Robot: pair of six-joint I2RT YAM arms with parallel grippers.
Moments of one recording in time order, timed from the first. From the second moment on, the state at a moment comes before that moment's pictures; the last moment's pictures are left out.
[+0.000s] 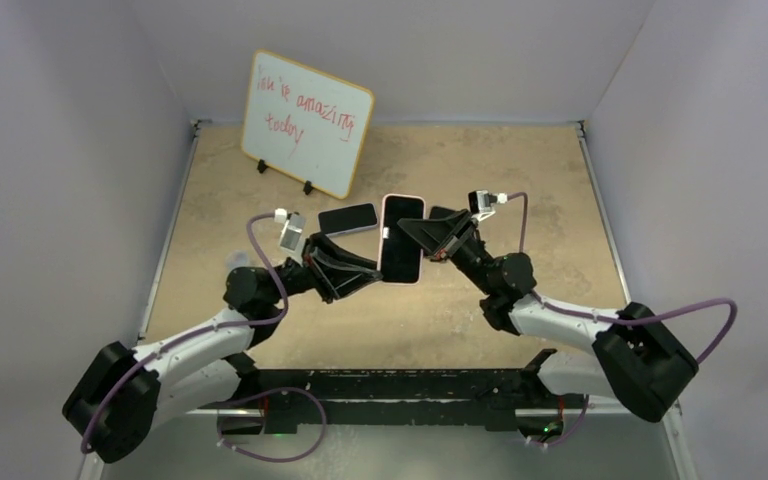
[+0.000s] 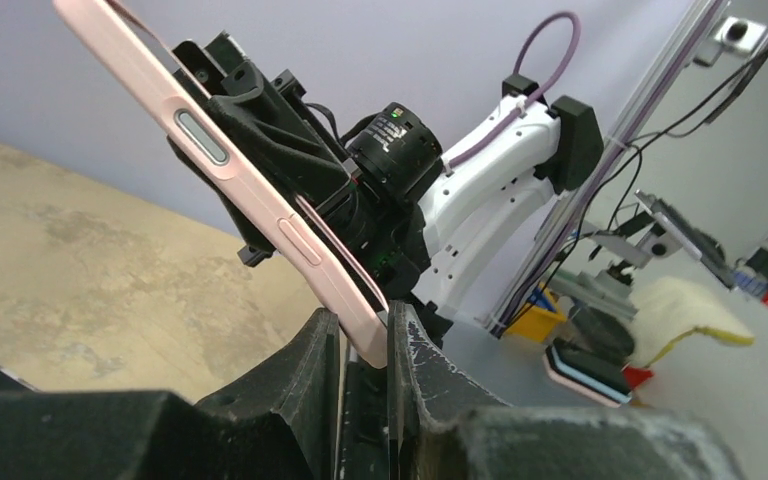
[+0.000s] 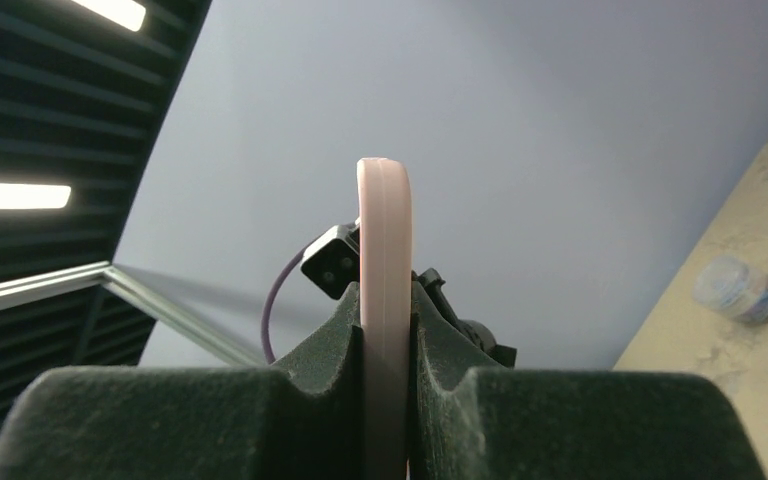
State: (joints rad) left arm -0.65 1.03 0.32 1.26 0.67 -0.86; right arm 0.71 1.22 0.40 1.28 -0.19 1.44
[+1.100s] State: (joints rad) left arm -0.67 1.01 0.40 0.96 0.60 -0.52; right arm 0.68 1.09 0.43 0.96 -0.15 1.31
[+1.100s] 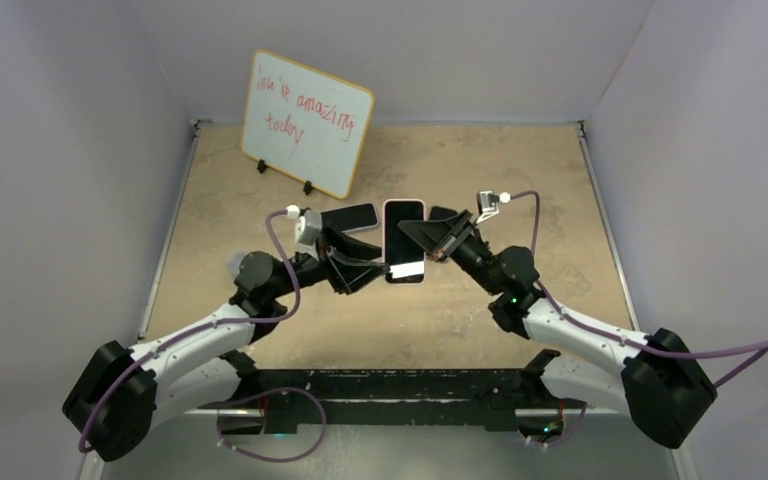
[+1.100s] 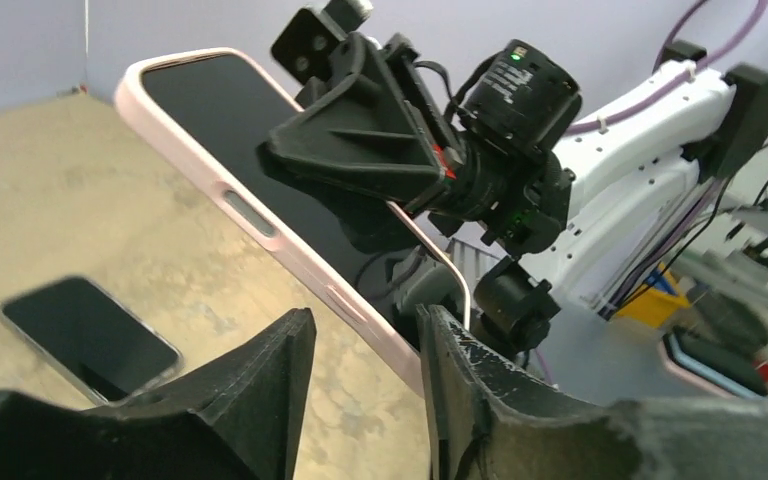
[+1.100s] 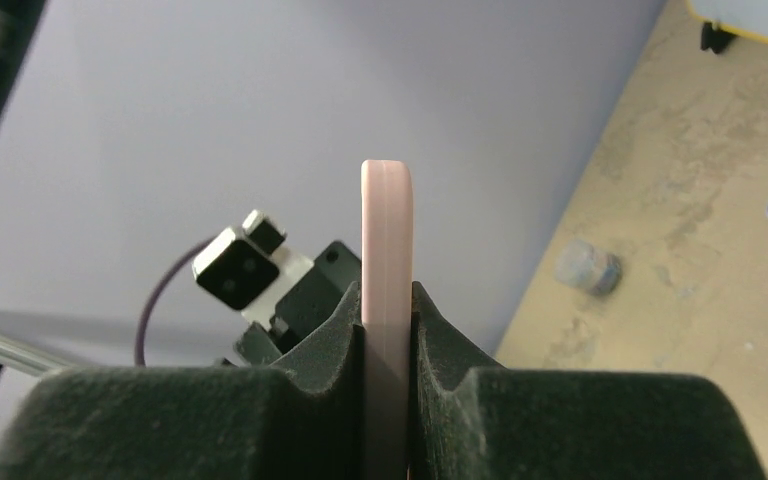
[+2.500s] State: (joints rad) left arm -0.68 1.16 0.23 1.34 0.60 -0.97; right arm 0.71 1.08 0.43 0.93 -0.13 1.26
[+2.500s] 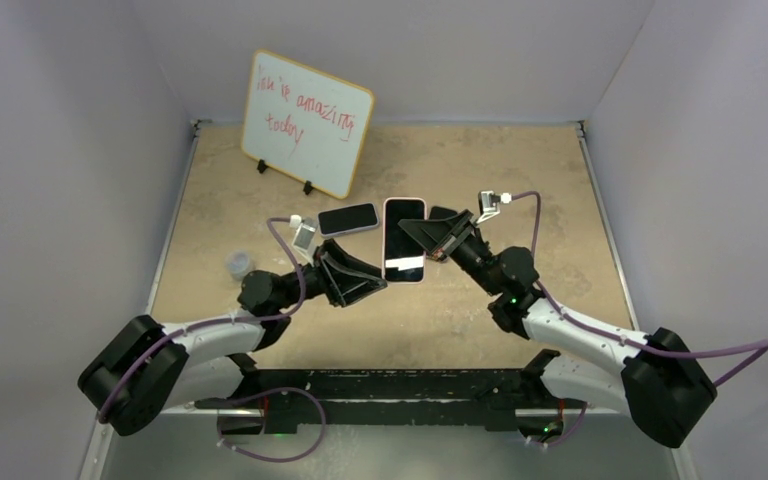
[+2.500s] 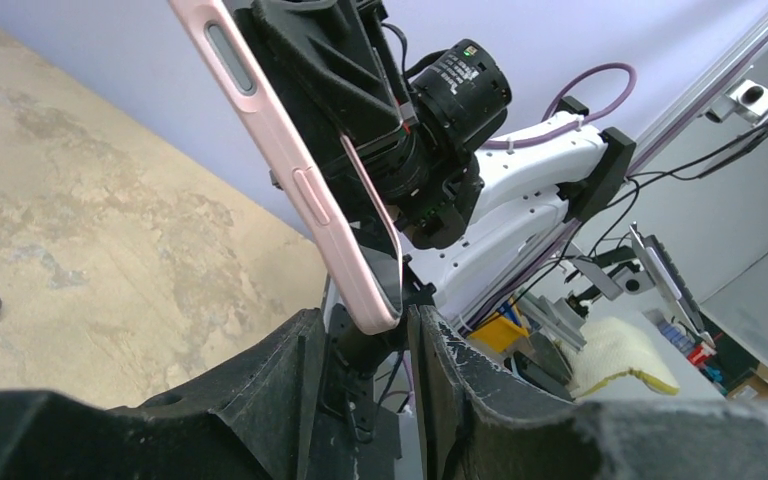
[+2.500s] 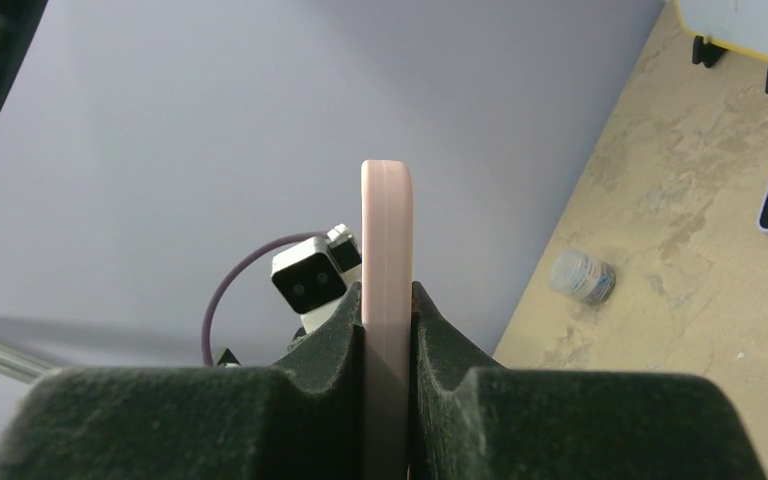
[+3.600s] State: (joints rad) left arm -0.69 1.06 0.33 1.19 0.63 -0.80; right arm 0.69 1.16 0.42 1.14 -0.19 1.43
